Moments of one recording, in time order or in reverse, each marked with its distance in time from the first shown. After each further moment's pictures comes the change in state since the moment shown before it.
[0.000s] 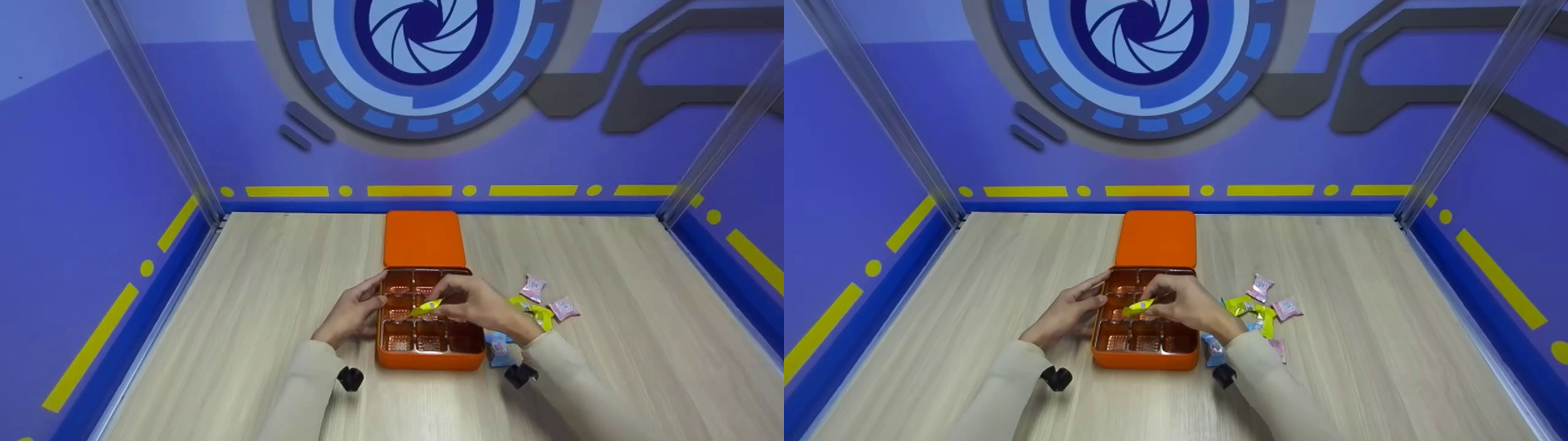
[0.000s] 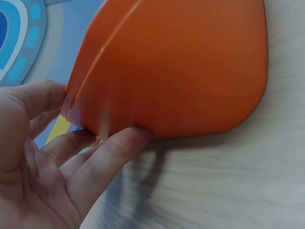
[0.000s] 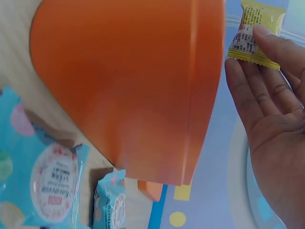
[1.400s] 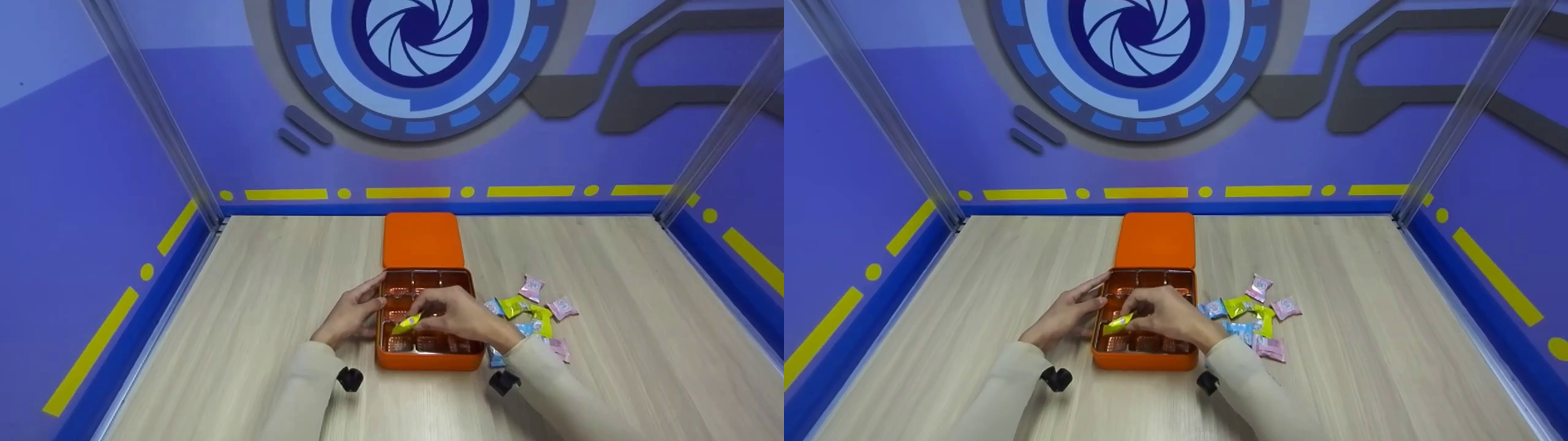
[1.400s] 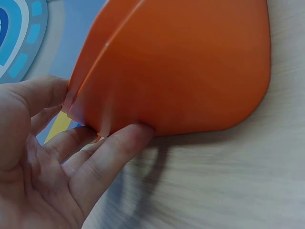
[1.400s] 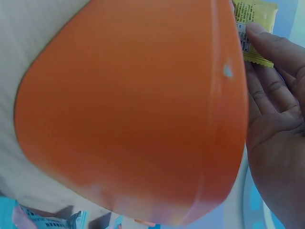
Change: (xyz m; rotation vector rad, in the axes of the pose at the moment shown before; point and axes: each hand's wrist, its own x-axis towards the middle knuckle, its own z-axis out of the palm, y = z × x) left_hand -0.001 -0.002 -0.001 -0.011 -0.029 -0.011; right_hand 0.009 -0.012 0.029 -0.160 -0.041 -0.070
